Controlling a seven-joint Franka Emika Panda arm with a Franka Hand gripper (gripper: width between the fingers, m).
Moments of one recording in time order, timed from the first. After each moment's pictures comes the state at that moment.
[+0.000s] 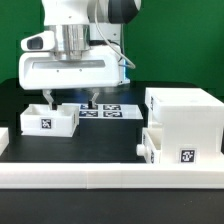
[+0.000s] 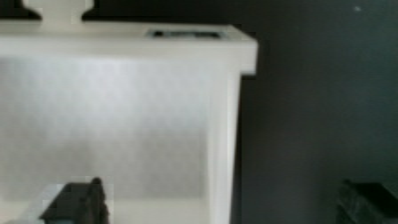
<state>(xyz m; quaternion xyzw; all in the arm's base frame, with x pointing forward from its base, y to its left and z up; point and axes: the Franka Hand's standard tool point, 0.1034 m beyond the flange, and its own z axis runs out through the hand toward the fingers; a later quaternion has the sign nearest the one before) 0.419 -0.086 0.033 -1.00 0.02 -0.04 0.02</state>
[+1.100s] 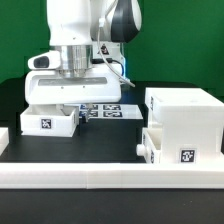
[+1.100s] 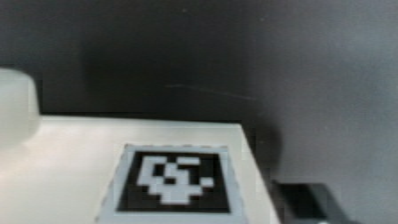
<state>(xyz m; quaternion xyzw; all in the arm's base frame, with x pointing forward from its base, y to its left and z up) 0.405 -0.081 0.004 -1.00 0.00 -0.04 0.02</state>
